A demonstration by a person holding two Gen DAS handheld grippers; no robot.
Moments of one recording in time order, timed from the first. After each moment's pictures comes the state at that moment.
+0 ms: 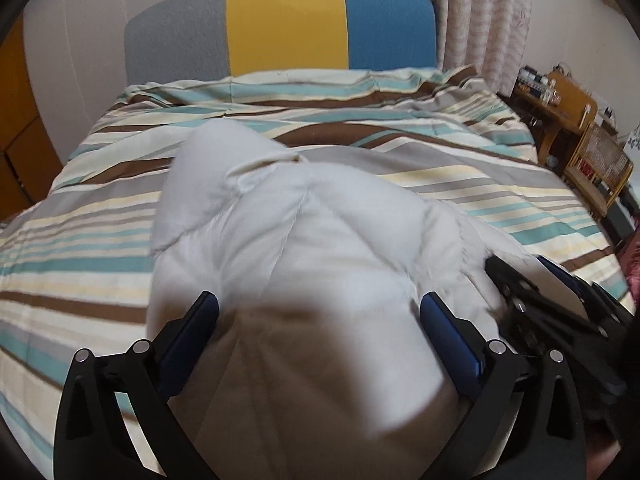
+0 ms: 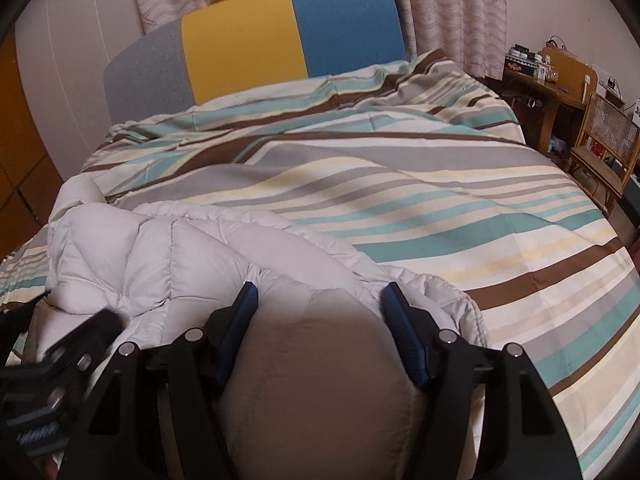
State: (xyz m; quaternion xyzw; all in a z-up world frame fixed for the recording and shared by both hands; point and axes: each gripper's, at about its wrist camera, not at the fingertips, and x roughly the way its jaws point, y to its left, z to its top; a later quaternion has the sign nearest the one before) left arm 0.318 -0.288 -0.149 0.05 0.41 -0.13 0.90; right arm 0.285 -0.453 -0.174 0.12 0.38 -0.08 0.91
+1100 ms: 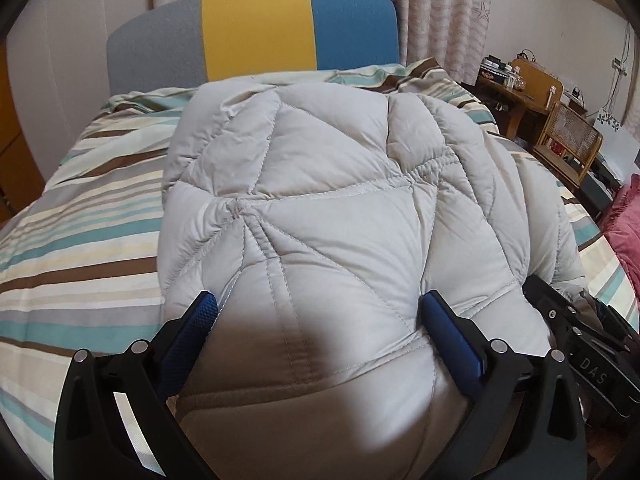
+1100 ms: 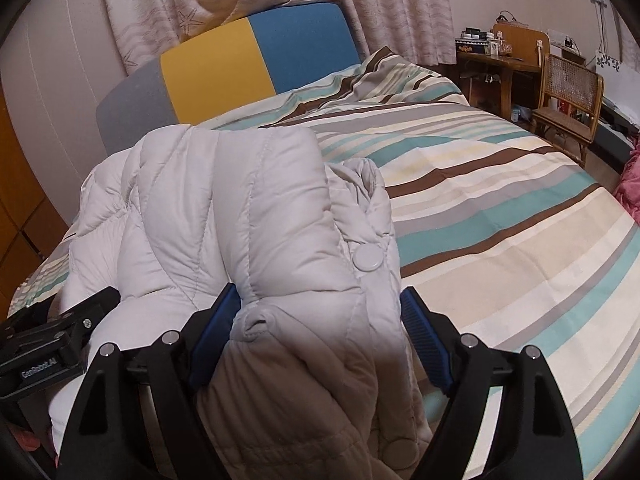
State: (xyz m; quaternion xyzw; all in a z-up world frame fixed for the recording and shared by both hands) left arm 0.260 -0.266 -0.158 0.07 0.40 -0.18 0.90; right arm 0.160 -0.442 -0.175 0.19 0.34 -0.12 0.91
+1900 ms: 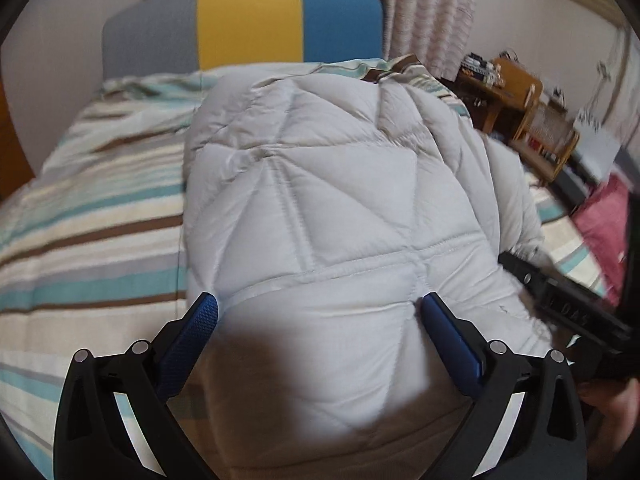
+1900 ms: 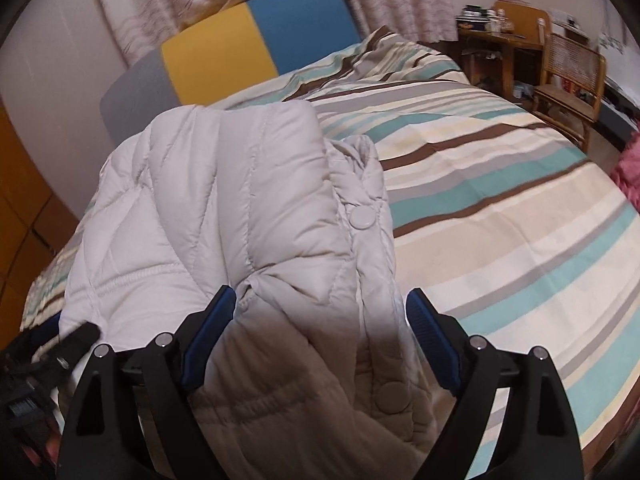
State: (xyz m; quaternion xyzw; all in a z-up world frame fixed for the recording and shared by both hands) left arm 0.220 -0.227 -0.139 0.04 0.43 -0.22 0.88; right arm 0.144 -0.442 -0.159 0.21 0.39 -0.10 0.89
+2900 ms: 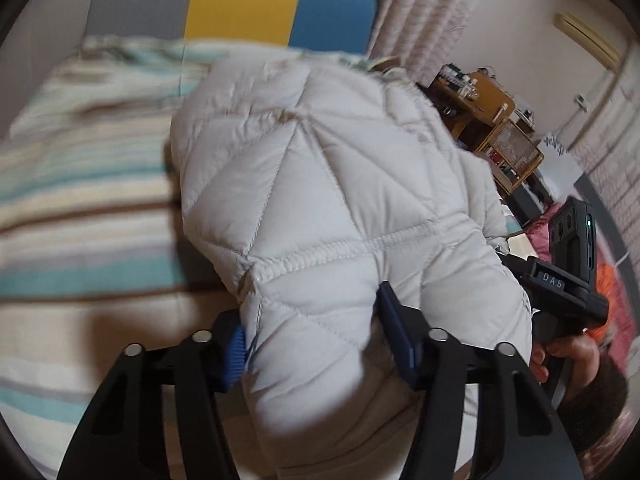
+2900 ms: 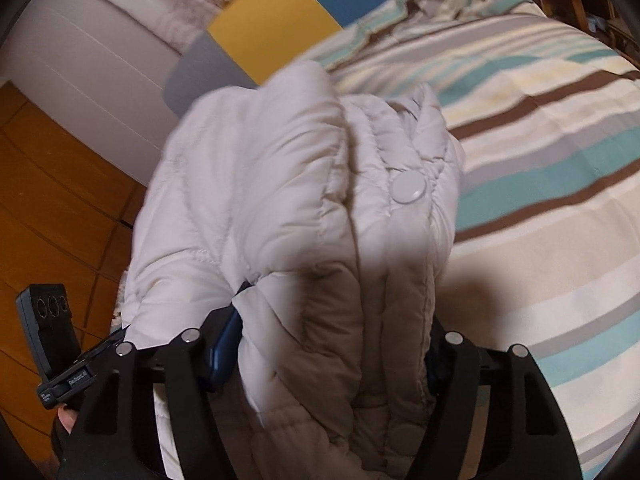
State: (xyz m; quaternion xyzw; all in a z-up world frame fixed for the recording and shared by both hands) left arm 0.235 -0.202 -0.131 -0.02 0.44 -0.30 0.85; right arm 0.182 -0.473 -0.176 0.33 0.40 0.09 0.85
